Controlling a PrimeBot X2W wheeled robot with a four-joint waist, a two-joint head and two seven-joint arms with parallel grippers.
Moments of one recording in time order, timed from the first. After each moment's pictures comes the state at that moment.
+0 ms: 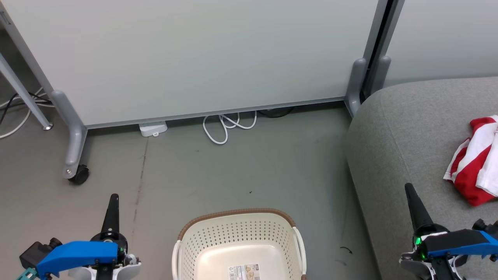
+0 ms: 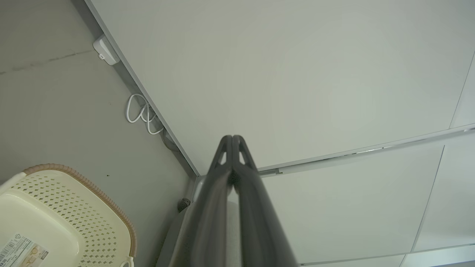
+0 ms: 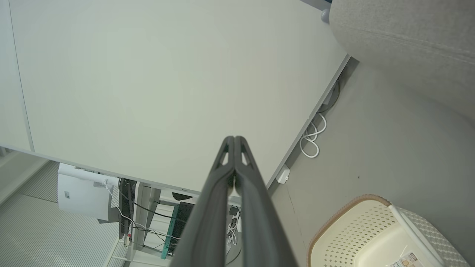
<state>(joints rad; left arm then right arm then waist) -0.07 0.06 0.06 0.28 -1.33 -0.13 0.03 -0.09 -0.05 -0.10 0.26 1.25 0.13 0.06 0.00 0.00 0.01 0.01</state>
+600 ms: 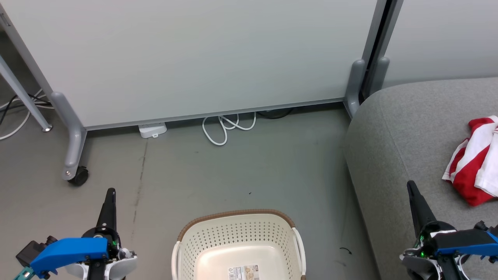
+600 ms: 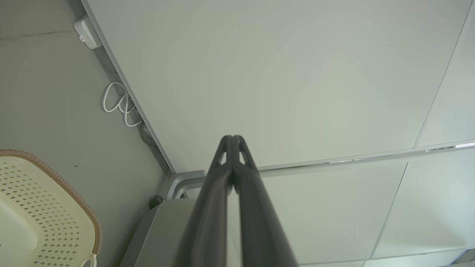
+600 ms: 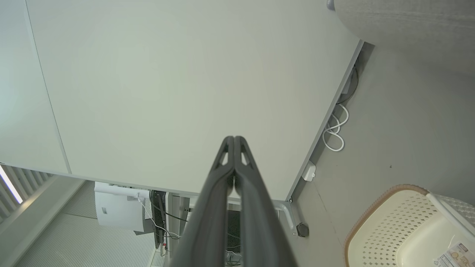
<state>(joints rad) -0.09 0.06 0.08 0.27 -1.46 -0.13 0.07 -0.09 -0.05 -0.10 0.25 1.42 0.13 0.08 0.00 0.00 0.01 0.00</state>
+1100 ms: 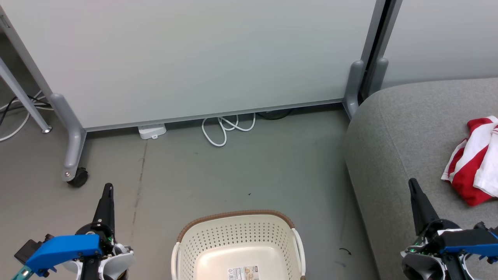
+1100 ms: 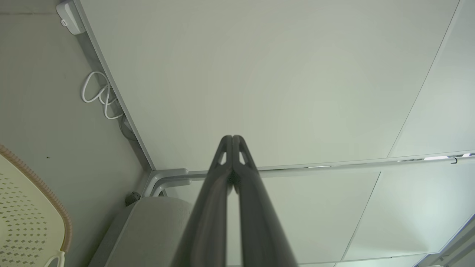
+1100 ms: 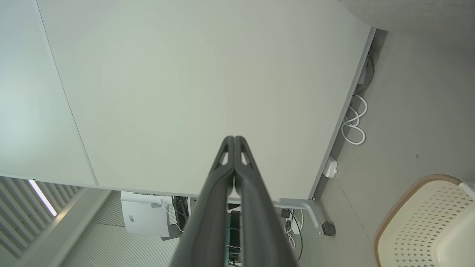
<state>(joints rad) -0.10 0.05 0.10 0.25 -1.55 -0.13 0.10 -0.10 -0.05 -0.11 0.25 1.54 0.13 0.10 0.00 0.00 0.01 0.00</state>
